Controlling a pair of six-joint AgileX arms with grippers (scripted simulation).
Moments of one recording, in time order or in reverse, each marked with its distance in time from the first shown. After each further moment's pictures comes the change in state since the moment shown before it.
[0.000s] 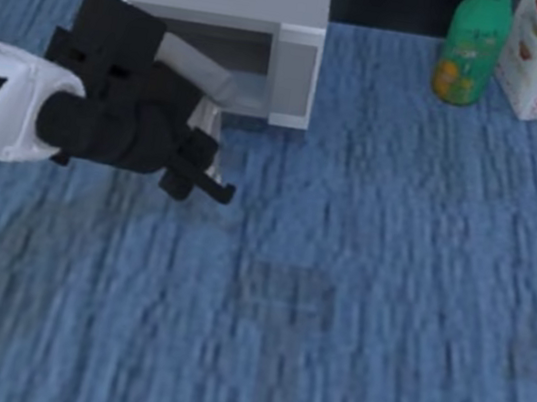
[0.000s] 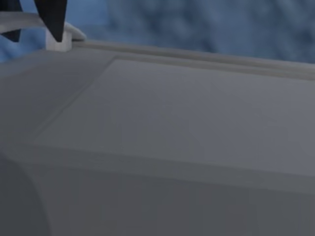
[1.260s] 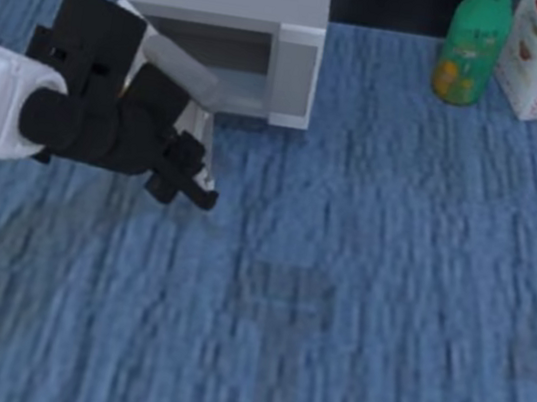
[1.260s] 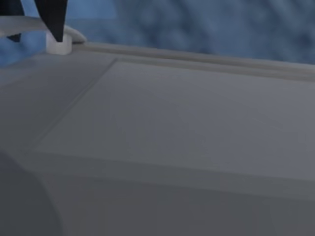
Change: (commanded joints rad) left arm 0.036 -0.019 -0.019 -0.017 0.064 0.080; right arm 0.000 0.000 0.000 0.000 0.000 0.000
